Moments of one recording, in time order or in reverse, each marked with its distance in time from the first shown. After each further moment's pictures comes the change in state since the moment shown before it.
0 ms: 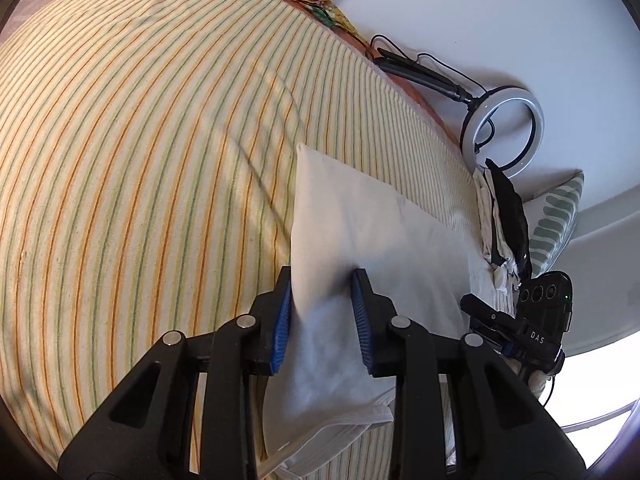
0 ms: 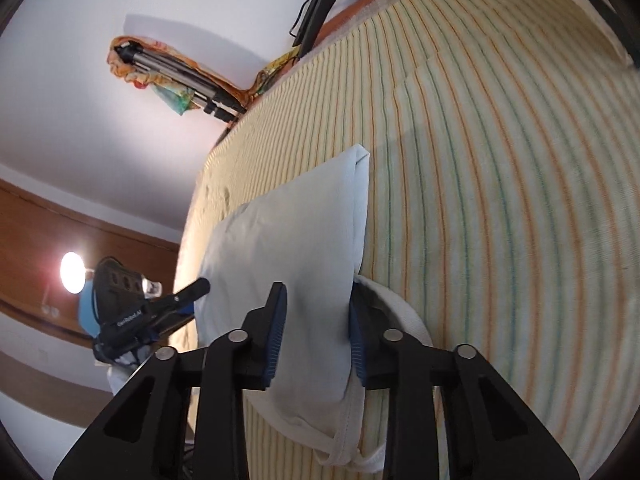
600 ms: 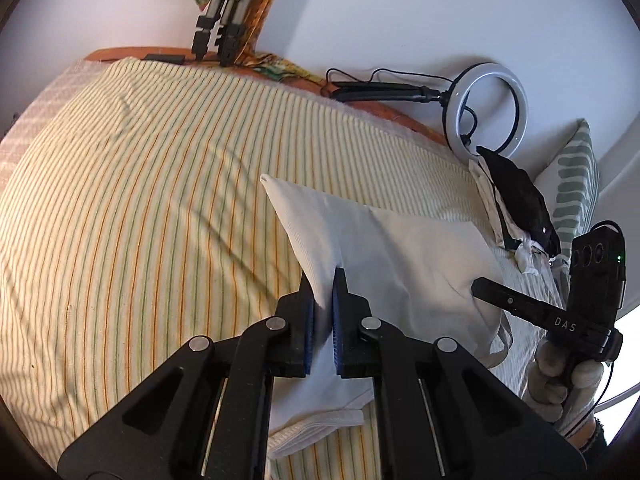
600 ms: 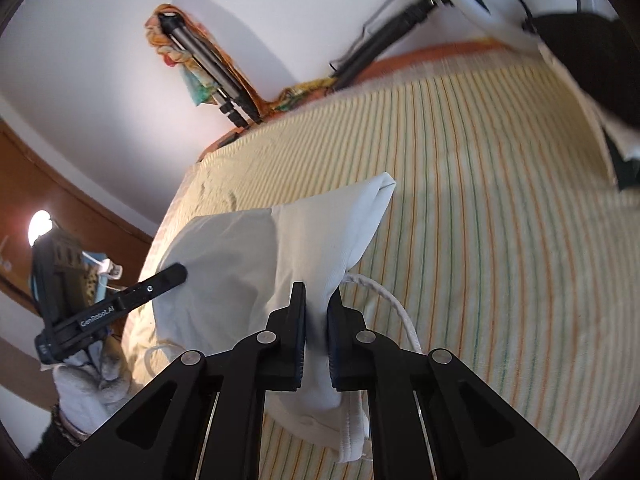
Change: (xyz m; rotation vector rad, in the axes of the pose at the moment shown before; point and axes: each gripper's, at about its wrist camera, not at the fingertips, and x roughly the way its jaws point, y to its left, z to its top) left arm -0.025 -0.070 -0.012 0.256 -0.154 0.146; right arm -0.021 0.064 -0.008 -0.244 -0.099 -0.196
